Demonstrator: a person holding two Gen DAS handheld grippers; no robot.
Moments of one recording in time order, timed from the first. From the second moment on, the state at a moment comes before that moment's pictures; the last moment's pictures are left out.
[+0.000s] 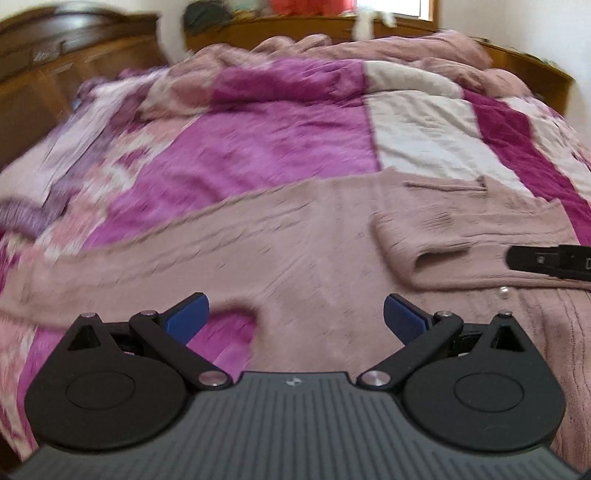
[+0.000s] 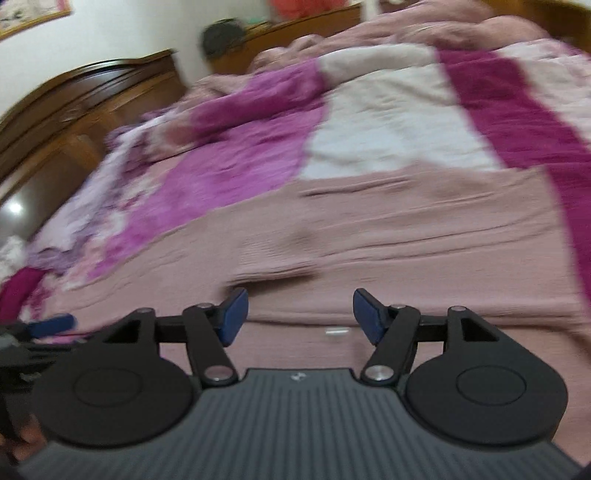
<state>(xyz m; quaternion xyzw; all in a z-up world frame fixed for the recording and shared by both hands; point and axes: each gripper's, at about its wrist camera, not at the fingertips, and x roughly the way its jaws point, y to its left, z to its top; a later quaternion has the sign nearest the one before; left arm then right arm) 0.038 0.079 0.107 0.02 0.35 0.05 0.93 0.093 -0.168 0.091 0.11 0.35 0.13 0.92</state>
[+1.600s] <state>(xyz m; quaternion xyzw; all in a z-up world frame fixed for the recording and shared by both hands) 0.111 0.078 0.052 -0.04 0.35 0.13 0.93 0.077 -0.236 0.034 0.10 0.31 0.01 0.94</state>
